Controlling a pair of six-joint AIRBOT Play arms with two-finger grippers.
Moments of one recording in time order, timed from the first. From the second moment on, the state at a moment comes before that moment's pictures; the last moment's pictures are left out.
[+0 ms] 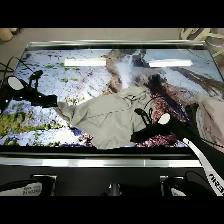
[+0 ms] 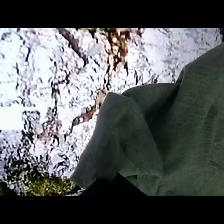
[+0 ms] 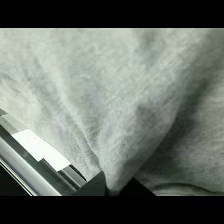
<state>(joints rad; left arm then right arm) 0.06 -1.40 1.29 1.28 -1.24 -1.46 0.24 -1.30 0.71 -0.86 1.04 0.97</state>
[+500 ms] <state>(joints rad) 0.15 -1.10 2.00 1.34 -1.14 -1.62 0.25 -0.92 1.67 -1.60 1.15 1.13</state>
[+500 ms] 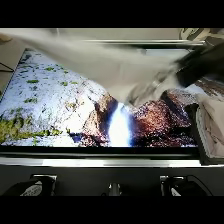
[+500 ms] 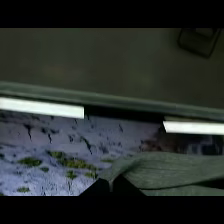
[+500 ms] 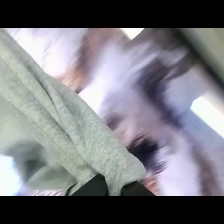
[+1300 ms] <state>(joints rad) 0.18 -0.79 1.90 1.33 -1.11 -1.67 0.25 -0.86 1.95 -1.81 1.36 1.20</state>
